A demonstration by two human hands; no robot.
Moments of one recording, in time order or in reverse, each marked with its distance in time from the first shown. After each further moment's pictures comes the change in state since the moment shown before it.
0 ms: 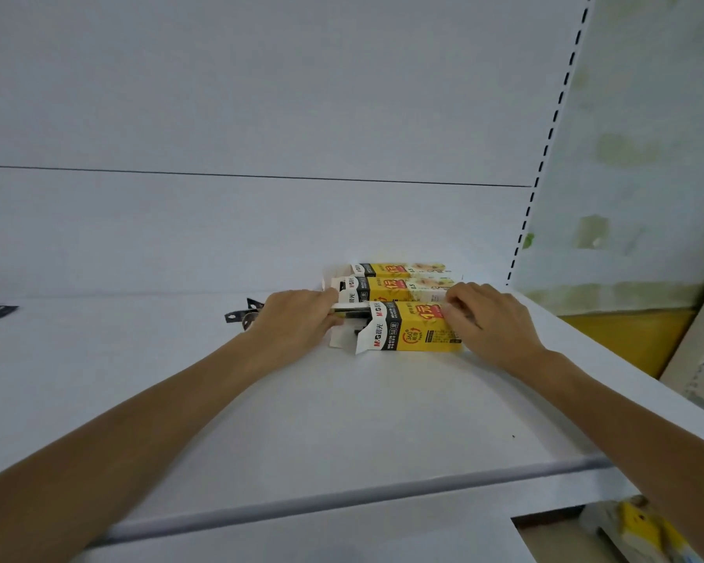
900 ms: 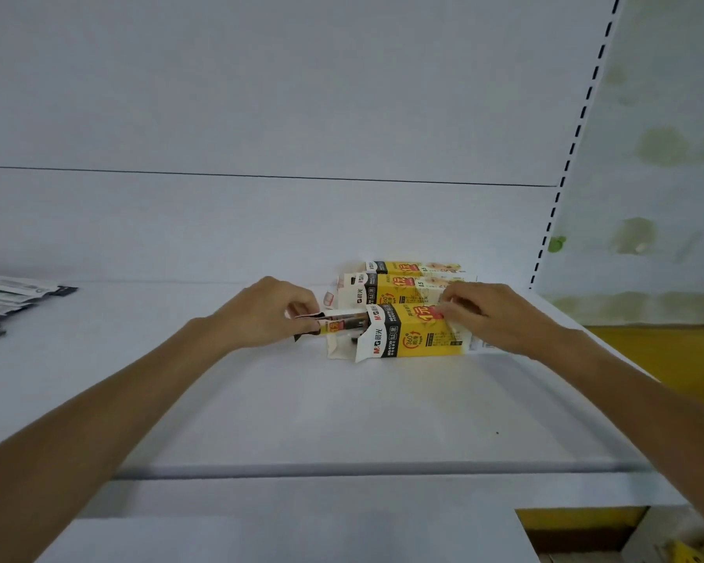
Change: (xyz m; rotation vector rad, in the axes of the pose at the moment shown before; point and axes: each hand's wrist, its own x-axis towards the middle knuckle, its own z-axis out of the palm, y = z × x) left_hand -0.035 -0.015 -0.035 -0.446 -0.141 -0.183; right_hand 0.015 0.019 -0.015 0.246 -0.267 -0.211
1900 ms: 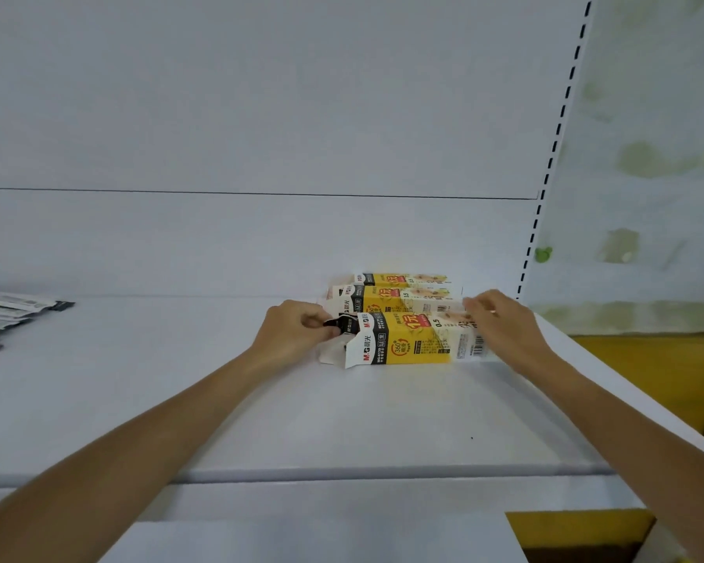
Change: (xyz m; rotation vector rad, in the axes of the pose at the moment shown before) left_hand 0.015 0.032 0.045 -0.393 0.264 -0.248; right_hand -0.015 0.012 0.005 0.345 0.287 0.469
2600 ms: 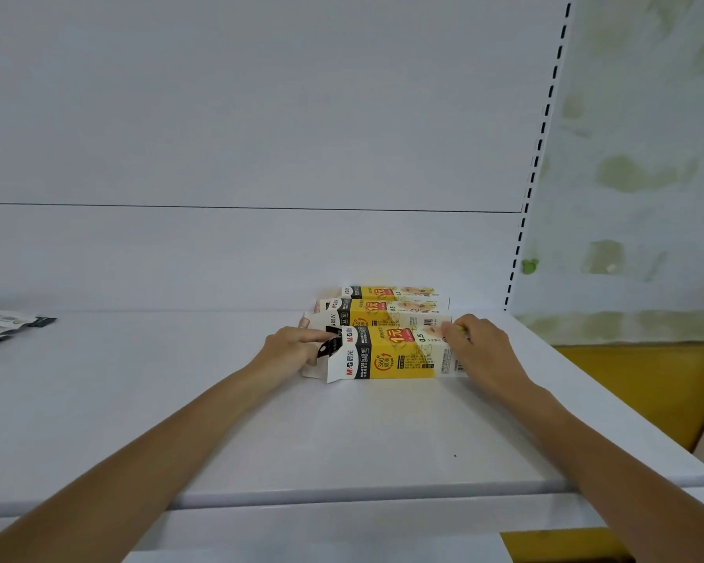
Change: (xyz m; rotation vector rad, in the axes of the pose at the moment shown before) left_hand -0.002 0.007 0.012 -0.245 -0.174 -0.129; right_hand -0.001 0.011 0.012 -0.058 -0.050 0.012
